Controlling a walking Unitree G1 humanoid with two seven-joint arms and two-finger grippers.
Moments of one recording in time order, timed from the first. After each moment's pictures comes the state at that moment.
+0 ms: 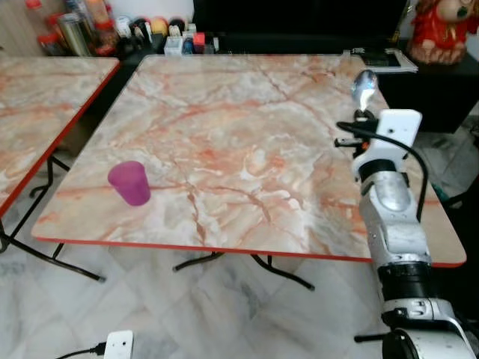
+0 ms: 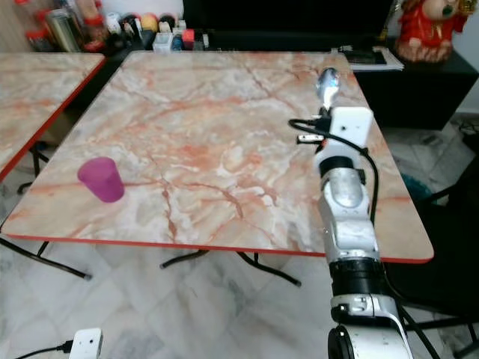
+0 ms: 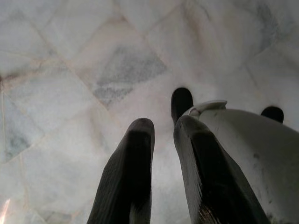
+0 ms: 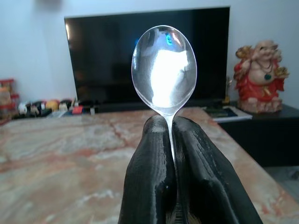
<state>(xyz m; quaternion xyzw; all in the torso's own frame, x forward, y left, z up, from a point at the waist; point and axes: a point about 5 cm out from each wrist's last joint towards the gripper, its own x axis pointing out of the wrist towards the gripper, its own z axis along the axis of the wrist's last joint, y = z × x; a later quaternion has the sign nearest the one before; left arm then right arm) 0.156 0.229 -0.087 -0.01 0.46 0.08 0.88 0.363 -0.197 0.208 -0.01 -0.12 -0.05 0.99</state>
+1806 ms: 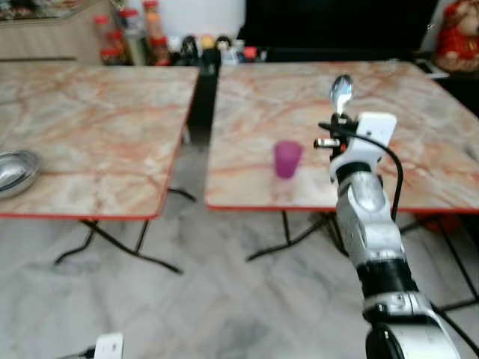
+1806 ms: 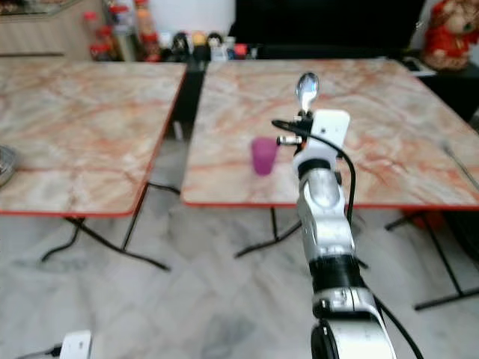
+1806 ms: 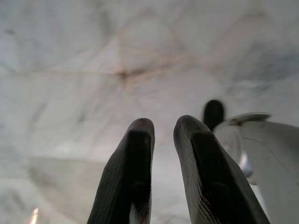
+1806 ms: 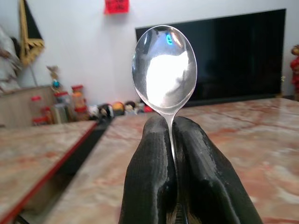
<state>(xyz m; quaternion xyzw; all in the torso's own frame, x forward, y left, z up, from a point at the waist) 0.151 0.243 -0.086 0.00 0.46 0.11 0.88 0.372 -0.161 0.210 0.02 -0.13 -0.01 0.99</state>
